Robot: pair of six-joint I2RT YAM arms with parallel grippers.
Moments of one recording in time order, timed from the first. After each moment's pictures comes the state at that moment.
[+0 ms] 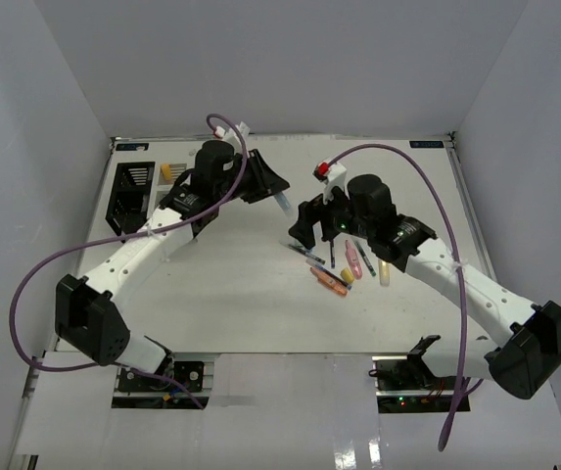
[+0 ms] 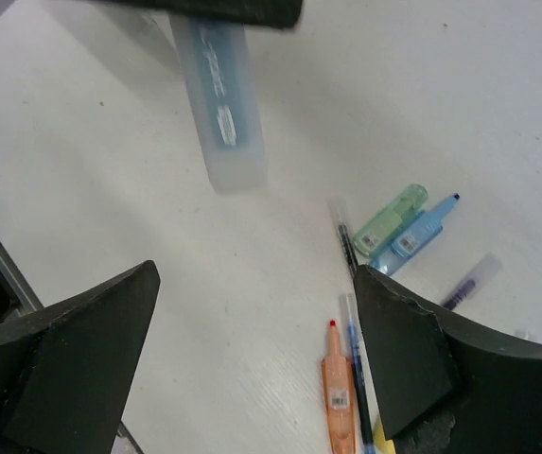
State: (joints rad) left arm -0.55 1.46 1.31 -0.21 0.26 -0.77; right arm 0.71 1.24 1.08 -0.26 -0.22 0.12
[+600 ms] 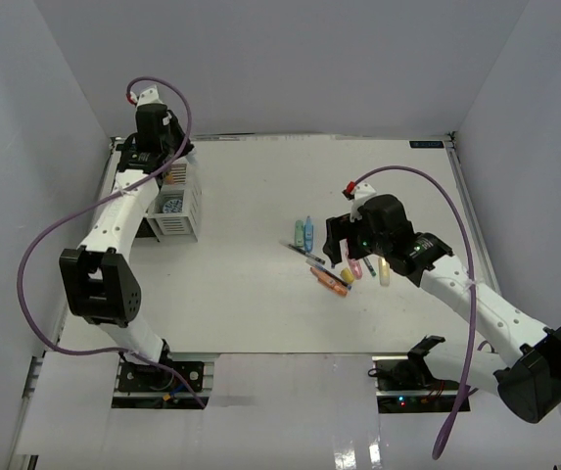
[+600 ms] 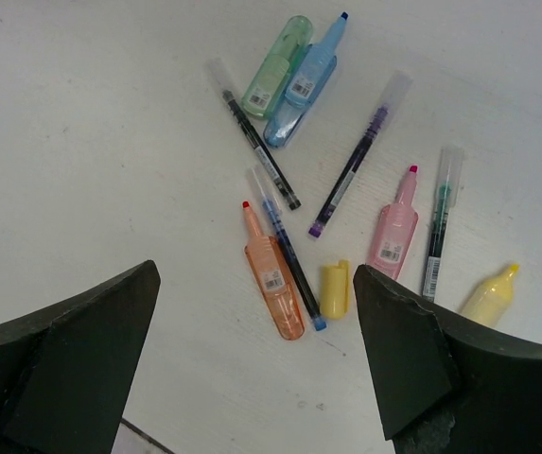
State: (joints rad) left arm -0.16 1.62 1.54 -0.32 -0.14 -0.46; right arm 0.61 1.10 0.90 -0.45 -0.06 0.18
